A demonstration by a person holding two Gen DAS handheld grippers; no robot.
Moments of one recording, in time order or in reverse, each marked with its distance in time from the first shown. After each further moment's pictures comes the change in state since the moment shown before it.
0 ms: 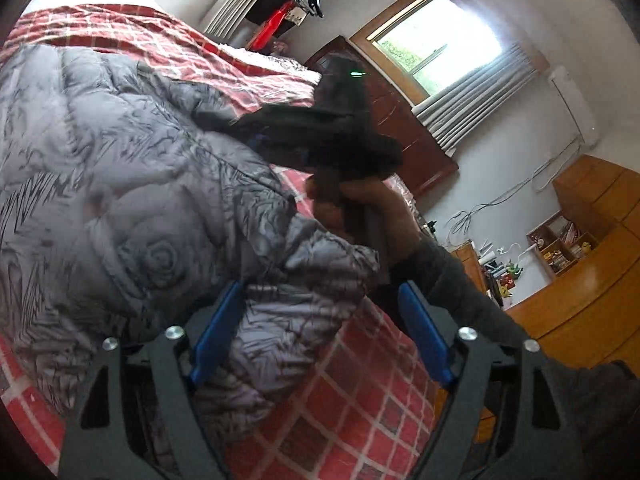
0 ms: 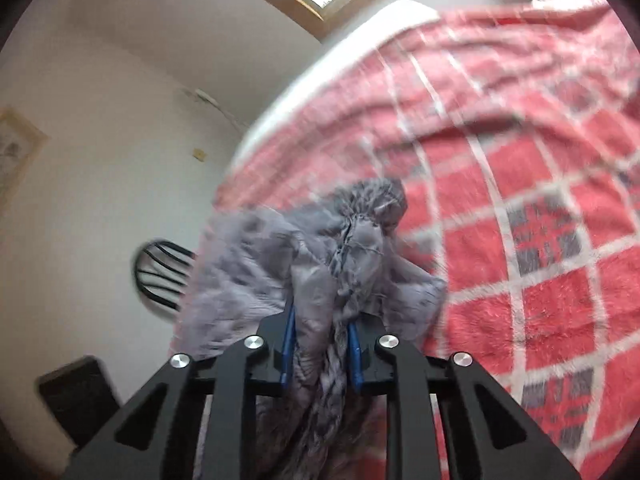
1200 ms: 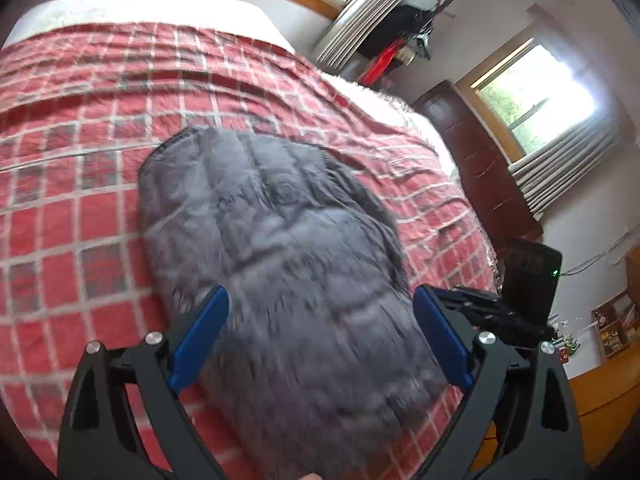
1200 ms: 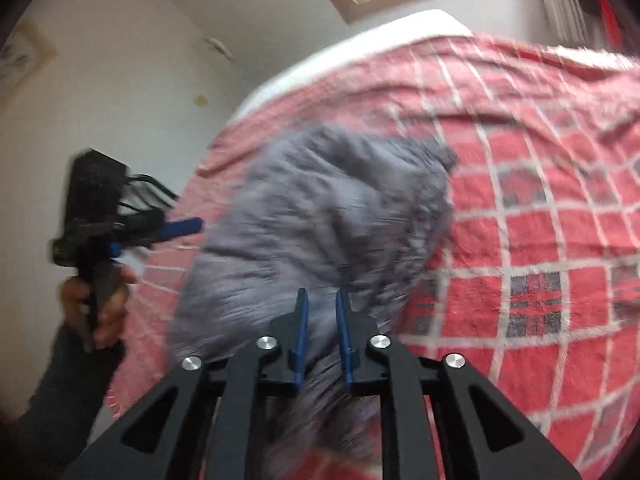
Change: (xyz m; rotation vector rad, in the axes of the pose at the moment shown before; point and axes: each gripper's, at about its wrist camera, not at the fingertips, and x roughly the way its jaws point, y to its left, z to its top) left arm -0.087 0.057 0.058 -0.200 -0.133 0.324; right arm -0.089 0.081 -0.076 -0.250 -0.003 -0.053
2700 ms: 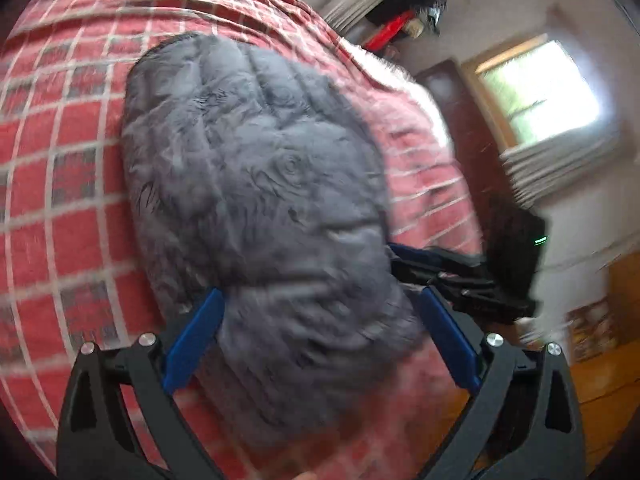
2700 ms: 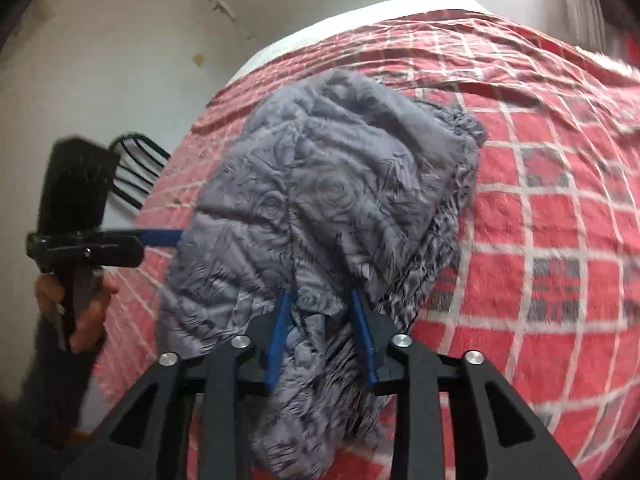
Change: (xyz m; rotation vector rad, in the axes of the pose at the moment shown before) left arm 0.002 0.008 -0.040 -0.153 0.112 -0.100; right arm 0.023 -0.001 -0.010 0.017 0.148 -0.021
